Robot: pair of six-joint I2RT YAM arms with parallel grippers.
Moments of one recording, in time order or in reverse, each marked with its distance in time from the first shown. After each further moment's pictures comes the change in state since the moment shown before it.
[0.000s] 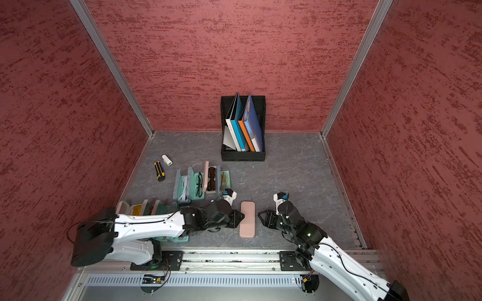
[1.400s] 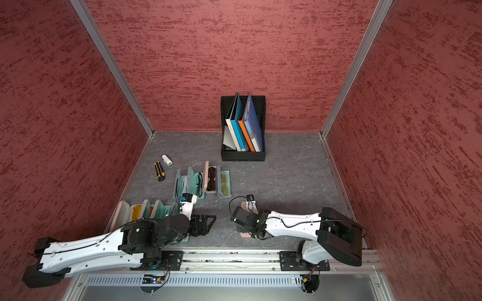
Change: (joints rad) left arm -0.110 -0.605 -0.117 -0.551 -0.305 -0.065; right arm 0.440 0.837 0.387 -0.080 0.478 0.128
